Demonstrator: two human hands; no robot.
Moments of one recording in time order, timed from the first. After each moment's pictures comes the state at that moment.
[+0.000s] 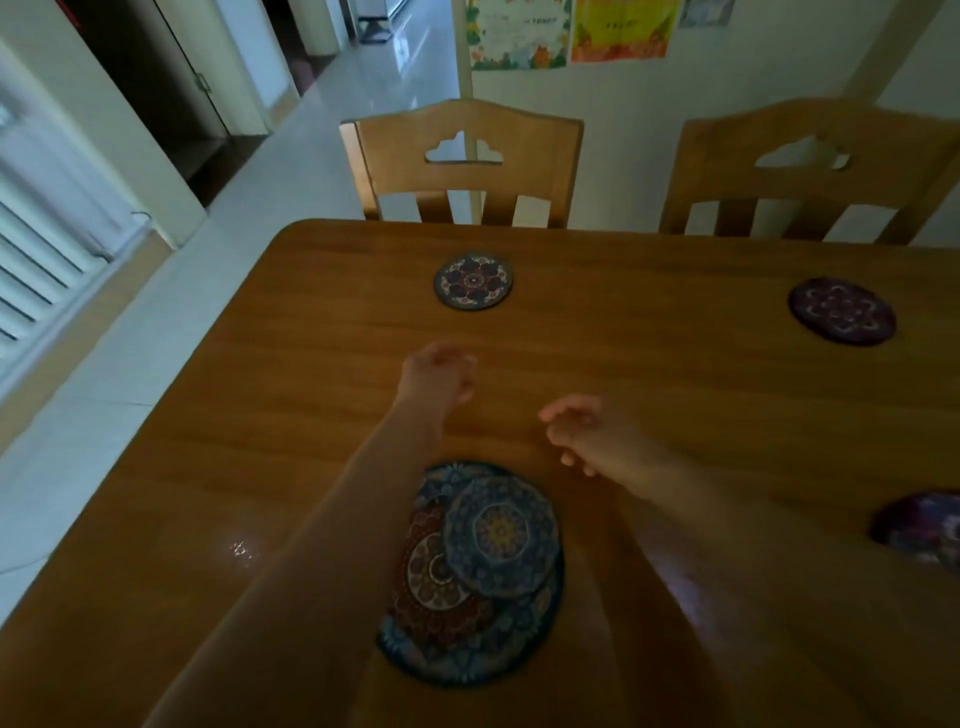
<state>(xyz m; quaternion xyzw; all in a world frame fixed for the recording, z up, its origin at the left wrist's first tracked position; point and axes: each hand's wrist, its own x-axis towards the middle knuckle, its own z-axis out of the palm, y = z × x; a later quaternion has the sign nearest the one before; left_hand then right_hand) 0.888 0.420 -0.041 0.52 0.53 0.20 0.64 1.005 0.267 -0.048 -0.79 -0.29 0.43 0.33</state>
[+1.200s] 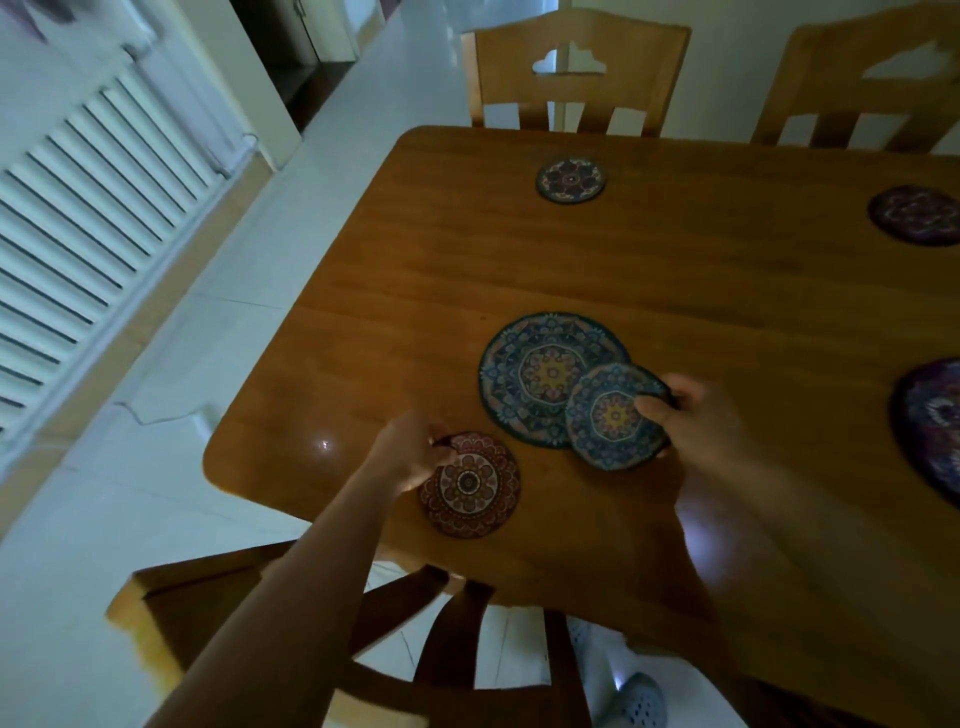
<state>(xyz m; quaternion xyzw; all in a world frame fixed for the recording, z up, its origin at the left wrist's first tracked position) 0.619 0.287 -0.052 0.78 0.52 -0.08 0.33 0.887 0.132 -0.043 -0.79 -0.30 0.38 0.38</state>
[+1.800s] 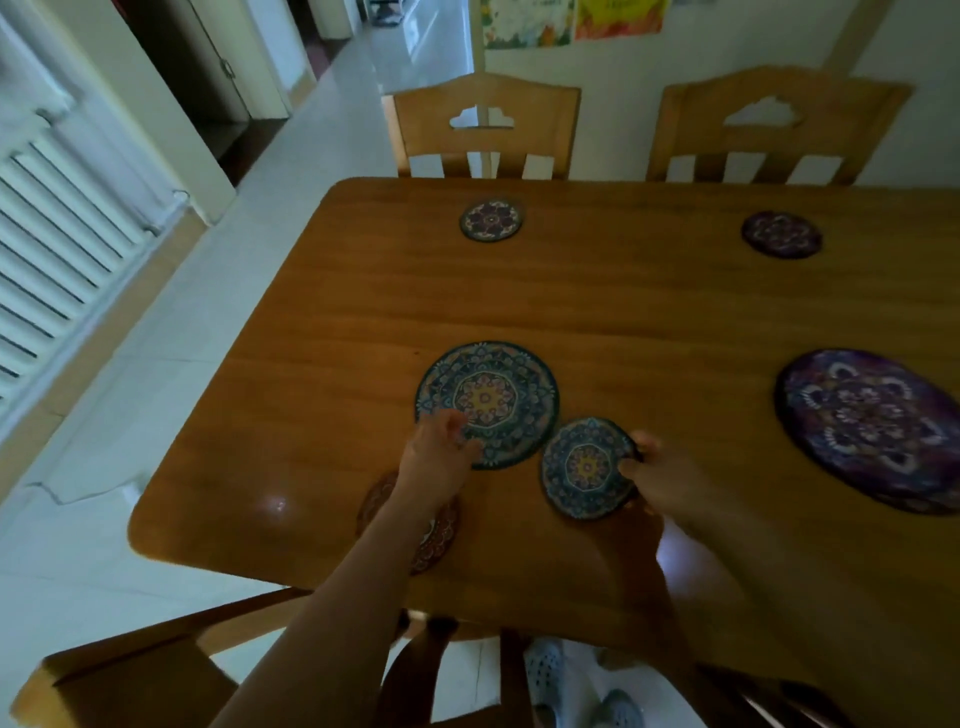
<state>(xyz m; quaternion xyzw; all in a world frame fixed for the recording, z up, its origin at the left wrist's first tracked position) 0.706 0.244 -0.051 0.76 0.51 0.04 0.40 0.899 0.073 -0.052 -0.83 -0.20 0.43 0.30</state>
